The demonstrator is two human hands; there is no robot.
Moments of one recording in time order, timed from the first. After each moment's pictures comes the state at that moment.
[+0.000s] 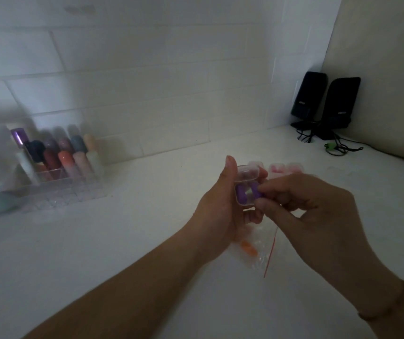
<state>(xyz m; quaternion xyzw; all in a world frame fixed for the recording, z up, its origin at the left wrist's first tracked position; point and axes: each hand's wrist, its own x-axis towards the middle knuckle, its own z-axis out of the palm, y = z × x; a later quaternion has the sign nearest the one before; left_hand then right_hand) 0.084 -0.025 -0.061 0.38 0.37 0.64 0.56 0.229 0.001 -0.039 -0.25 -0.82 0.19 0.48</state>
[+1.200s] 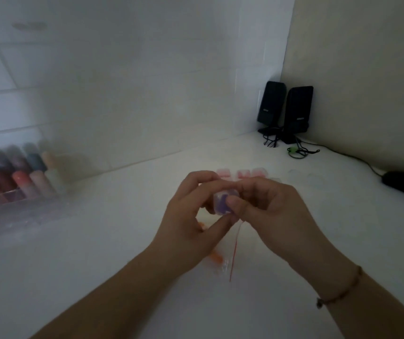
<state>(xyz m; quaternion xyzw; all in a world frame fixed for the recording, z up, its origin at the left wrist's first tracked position) 0.087 -0.028 -0.066 0.71 0.45 0.54 0.01 0.240 0.017 -0.036 -0.33 -0.74 0.43 0.41</state>
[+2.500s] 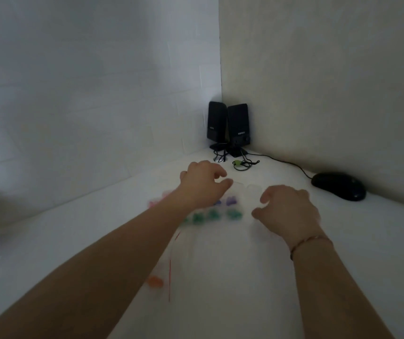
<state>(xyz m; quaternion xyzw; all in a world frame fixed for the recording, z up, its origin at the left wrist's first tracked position) 0.173 0.133 -0.030 0.69 0.68 0.25 0.05 0.352 0.107 -0.045 -0.69 -0.69 0.13 0.17</state>
